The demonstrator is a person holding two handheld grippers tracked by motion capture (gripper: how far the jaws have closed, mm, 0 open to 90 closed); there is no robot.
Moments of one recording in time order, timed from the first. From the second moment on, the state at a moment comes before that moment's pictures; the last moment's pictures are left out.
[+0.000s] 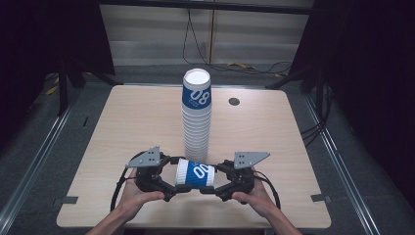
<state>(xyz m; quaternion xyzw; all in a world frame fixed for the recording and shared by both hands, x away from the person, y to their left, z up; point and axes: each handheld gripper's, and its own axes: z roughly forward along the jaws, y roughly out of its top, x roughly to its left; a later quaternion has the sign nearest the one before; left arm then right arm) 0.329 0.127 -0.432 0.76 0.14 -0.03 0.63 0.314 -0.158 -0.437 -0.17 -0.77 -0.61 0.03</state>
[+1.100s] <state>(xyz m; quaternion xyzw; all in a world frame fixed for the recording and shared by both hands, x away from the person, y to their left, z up) 0.333 0.135 -0.423 0.78 0.13 -0.03 0.61 0.317 -0.144 -0.442 -0.18 -0.81 -0.57 0.01</state>
